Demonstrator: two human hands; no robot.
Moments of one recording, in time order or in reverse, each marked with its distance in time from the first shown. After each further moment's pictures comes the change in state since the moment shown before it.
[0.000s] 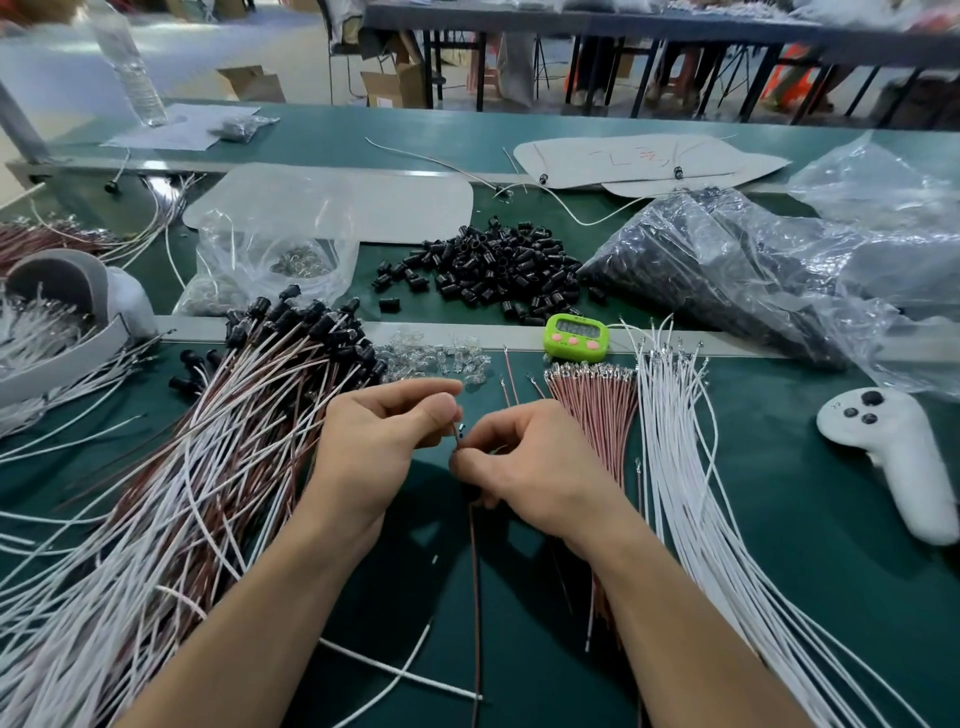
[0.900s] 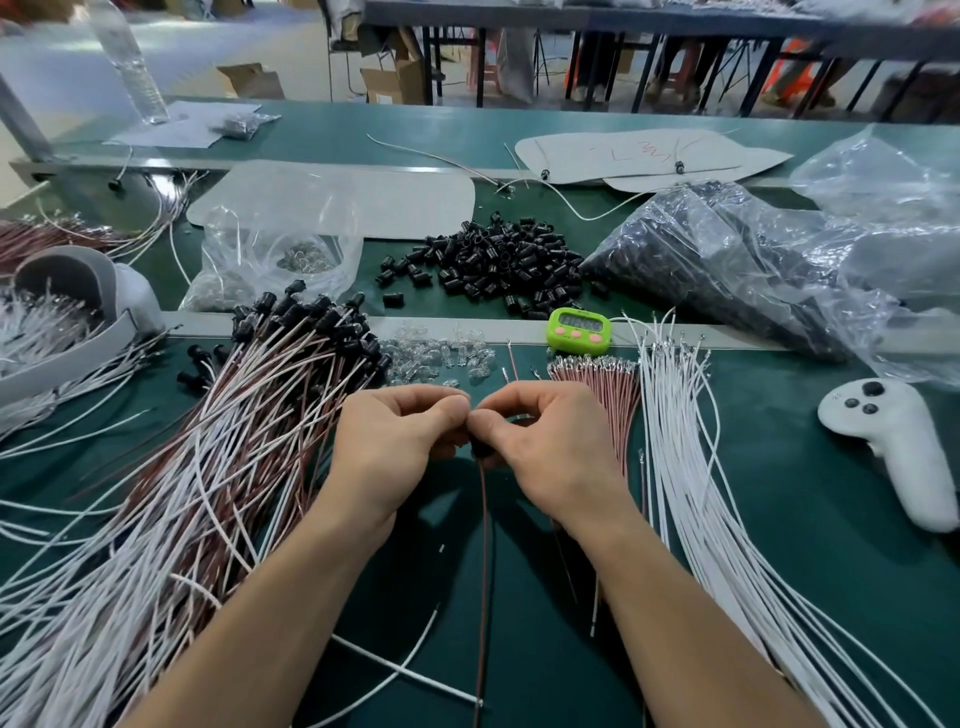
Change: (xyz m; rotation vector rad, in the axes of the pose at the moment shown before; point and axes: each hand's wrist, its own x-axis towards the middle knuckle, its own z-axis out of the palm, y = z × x) left_hand 0.000 -0.009 0.006 0.027 0.036 -0.126; right_hand 0.003 0.003 0.003 0.054 0.287 -0.065
